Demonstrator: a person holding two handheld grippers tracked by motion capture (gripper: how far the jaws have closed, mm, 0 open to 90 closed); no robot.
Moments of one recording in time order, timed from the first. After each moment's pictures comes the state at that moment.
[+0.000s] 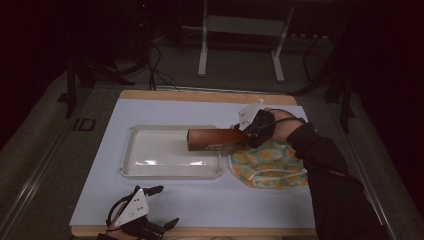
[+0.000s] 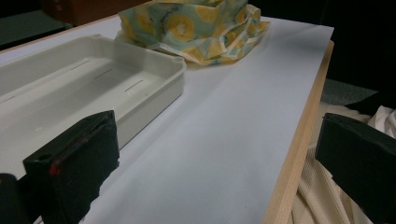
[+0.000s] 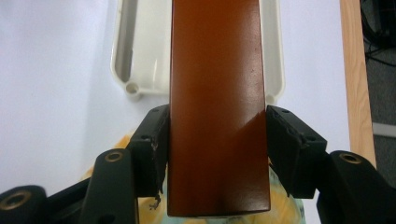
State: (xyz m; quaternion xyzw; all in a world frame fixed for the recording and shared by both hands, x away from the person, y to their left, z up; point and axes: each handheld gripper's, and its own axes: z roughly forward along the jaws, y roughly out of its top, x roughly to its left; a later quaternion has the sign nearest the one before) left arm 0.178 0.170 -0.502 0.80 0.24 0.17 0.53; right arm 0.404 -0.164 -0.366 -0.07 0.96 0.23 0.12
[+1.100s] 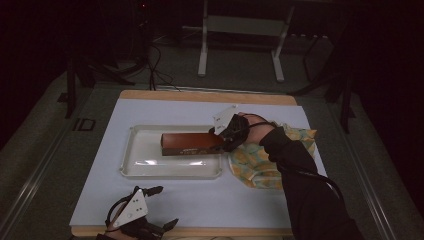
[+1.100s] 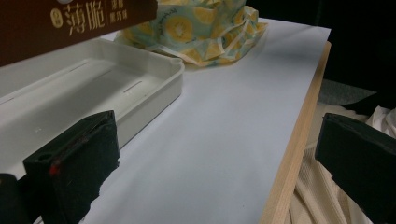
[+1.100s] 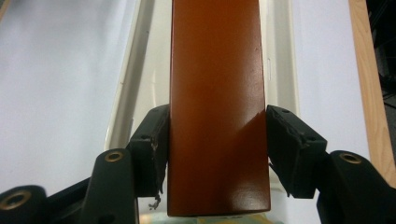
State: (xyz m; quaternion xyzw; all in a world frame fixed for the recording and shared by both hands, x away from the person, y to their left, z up) left arm 0.176 0.172 -0.501 0.80 0.24 0.16 0.53; right arm 0.405 -0.104 -0.393 -0.11 0.95 0.29 0.11
